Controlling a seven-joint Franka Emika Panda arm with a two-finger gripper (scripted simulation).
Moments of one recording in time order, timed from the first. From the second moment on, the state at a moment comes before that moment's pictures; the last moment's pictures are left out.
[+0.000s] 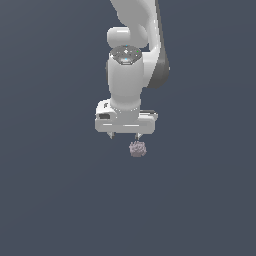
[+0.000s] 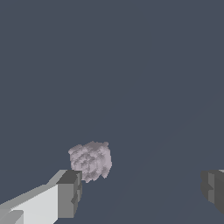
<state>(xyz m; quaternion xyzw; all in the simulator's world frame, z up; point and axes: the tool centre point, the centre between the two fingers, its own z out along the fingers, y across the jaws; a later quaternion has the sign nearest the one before) 0.021 -0.011 0.202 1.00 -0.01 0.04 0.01</state>
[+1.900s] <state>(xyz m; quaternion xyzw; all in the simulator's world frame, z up) 0.020 0.007 0.187 0.98 -0.17 0.03 0.01</state>
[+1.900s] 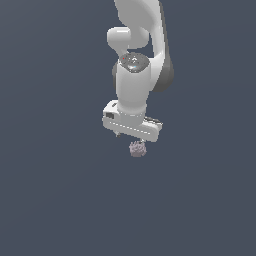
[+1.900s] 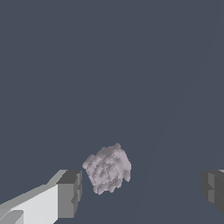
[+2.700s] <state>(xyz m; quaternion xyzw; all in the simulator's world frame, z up) 0.008 0.027 0.151 0.92 -0.38 0.02 0.00</state>
